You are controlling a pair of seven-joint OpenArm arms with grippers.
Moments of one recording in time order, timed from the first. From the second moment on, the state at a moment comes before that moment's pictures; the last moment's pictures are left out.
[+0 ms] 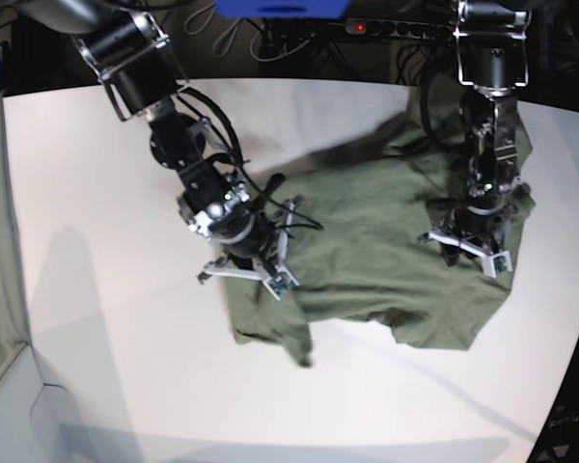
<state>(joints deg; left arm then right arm) -5.3 -12.4 -5.0 67.1 -22.7 0.6 15.8 12.8 3.0 -26.6 77.8 -7.7 9.9 -37.0</state>
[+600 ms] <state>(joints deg) -5.2 -12.3 -5.0 67.1 -22.7 0.6 15.7 12.7 3.7 -17.8 85.2 -8.0 9.9 -36.0</state>
